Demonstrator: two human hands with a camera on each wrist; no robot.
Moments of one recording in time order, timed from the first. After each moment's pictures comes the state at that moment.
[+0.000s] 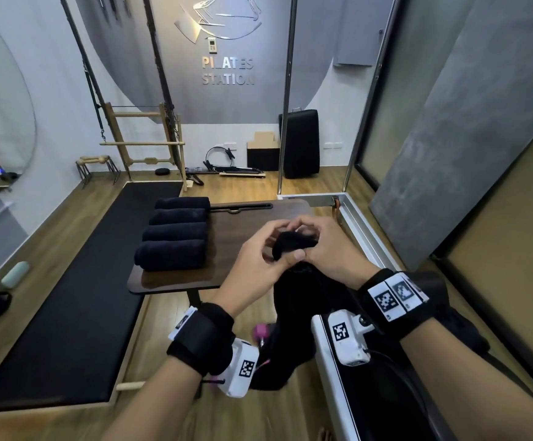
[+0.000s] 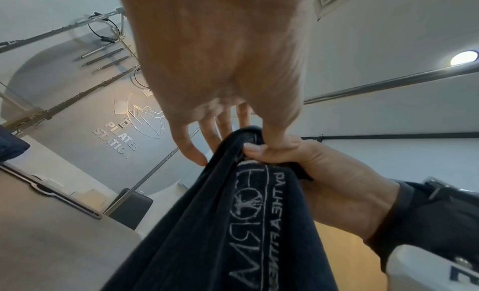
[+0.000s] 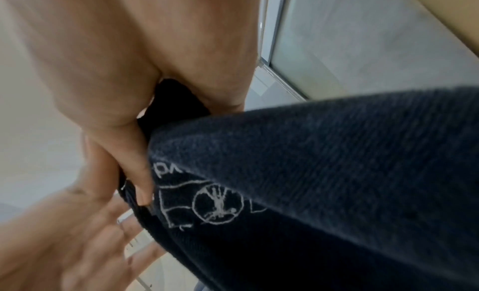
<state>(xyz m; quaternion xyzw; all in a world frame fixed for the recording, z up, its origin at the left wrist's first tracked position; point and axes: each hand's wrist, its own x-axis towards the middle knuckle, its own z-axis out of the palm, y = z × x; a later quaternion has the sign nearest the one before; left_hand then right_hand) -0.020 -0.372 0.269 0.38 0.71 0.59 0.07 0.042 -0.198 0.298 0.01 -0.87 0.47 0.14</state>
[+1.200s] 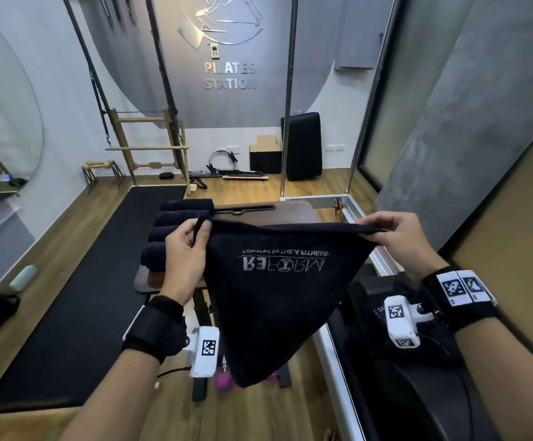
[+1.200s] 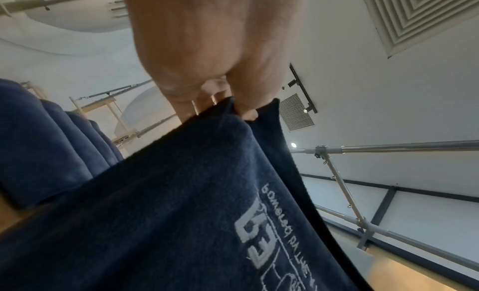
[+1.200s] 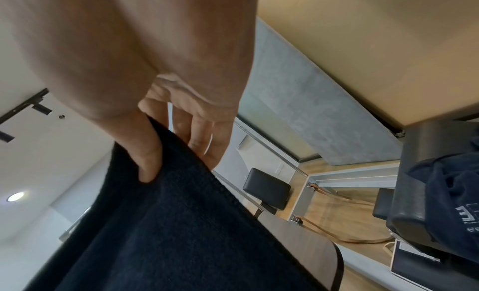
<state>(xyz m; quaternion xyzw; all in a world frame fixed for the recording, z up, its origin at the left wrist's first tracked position) -0.089 -0.448 0.238 0.20 0.69 0.69 -0.06 0.080 -0.097 0.287 -0.14 -0.79 0.55 0.24</state>
